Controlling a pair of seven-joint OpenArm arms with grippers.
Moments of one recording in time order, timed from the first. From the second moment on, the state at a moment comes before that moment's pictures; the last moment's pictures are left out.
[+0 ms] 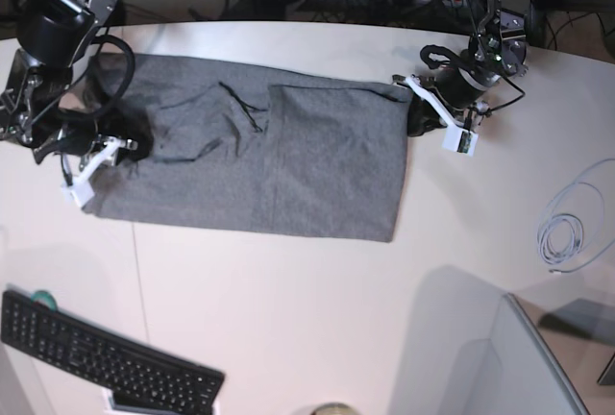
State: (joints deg) left arm 12.7 -10.9 -11.5 69.8 -10.9 -35.6 14.2; right arm 8.3 4.3 37.0 56.1 20.6 40.8 -64.8
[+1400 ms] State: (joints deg) left arm 10.3 -9.5 0.8 70.1 -10.7 -35.6 14.2; right arm 5.8 -7.4 26.7 89.5 19.0 40.1 -87.0
